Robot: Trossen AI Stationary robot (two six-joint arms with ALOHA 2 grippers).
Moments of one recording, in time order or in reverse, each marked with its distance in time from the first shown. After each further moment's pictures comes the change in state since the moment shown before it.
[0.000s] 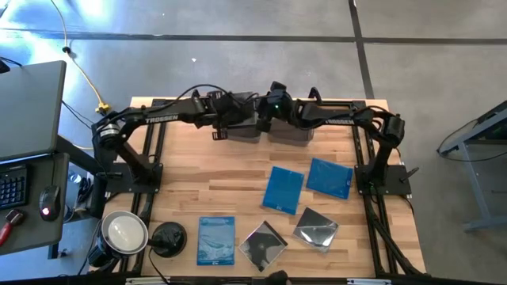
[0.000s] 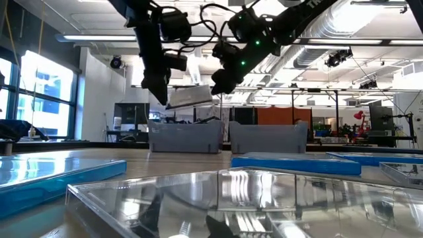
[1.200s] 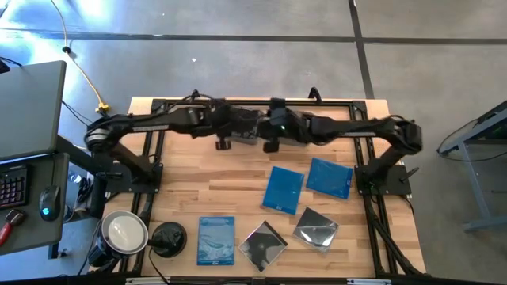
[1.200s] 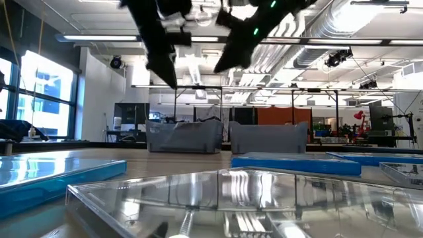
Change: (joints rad) left arm -0.165 -0.108 0.003 -0.014 -0.005 -0.107; right arm 0.204 -0.199 -0.004 -0.282 0.083 -0.080
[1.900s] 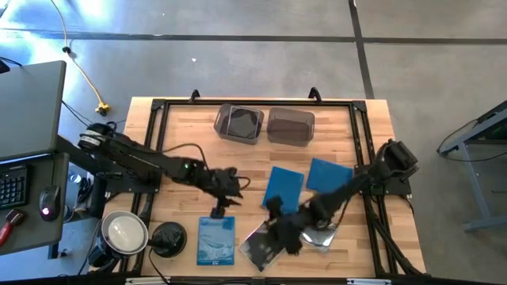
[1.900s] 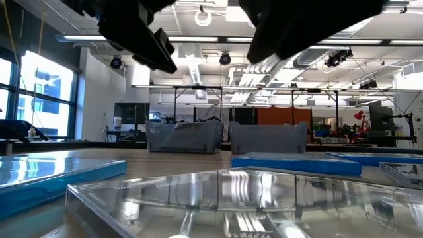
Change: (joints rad) left arm -0.508 -0.043 -0.379 0.600 0.487 -0.496; right arm 0.703 0.183 -0.003 -0.136 -0.165 0.461
